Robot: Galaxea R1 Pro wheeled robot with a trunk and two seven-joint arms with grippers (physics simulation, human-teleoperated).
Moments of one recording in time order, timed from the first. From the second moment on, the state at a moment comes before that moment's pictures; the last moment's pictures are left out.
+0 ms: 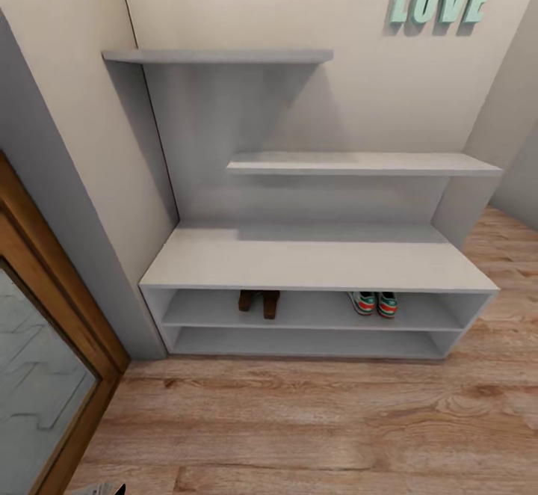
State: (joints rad) left arm -0.22 0.20 0.47 -0.32 -0.04 -0.34 -0.39; right arm -0.23 -0.03 0.01 -0.03 -0.03 -0.56 0.05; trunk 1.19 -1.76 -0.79
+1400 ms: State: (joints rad) left arm -0.22 0.20 0.48 -0.33 -0.03 -0.34 -0.40; right arm -0.23 -0.03 0.01 -0.03 -0.03 -0.56 0.05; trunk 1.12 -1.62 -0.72
